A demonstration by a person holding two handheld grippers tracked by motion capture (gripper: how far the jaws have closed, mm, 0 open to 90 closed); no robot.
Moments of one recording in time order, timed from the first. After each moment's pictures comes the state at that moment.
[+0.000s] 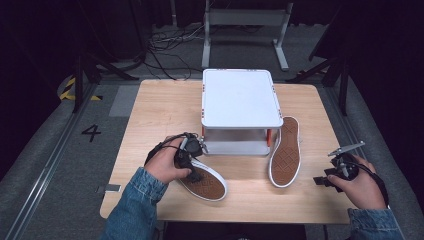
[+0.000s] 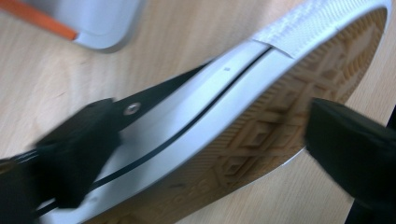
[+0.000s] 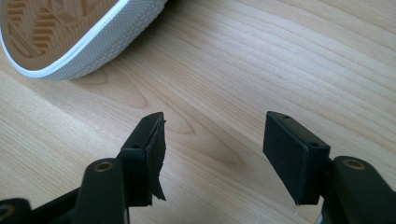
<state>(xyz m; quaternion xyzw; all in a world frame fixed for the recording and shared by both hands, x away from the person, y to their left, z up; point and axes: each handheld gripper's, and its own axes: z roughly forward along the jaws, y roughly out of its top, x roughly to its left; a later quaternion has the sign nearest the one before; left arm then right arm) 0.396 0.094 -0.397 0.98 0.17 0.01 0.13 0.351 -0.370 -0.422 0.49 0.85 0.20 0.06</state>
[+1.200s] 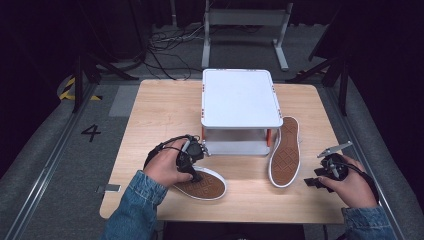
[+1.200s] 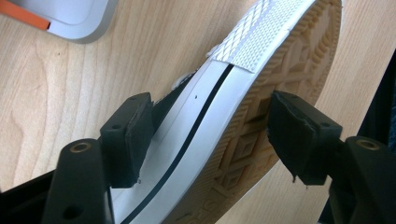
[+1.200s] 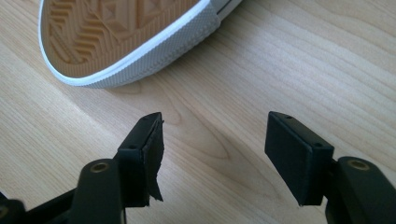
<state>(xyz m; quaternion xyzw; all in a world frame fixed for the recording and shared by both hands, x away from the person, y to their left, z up) 0.388 0.095 -0.393 0.98 0.18 -0.01 0.12 0.355 -0.350 -0.427 0.45 0.87 0.21 0.05</state>
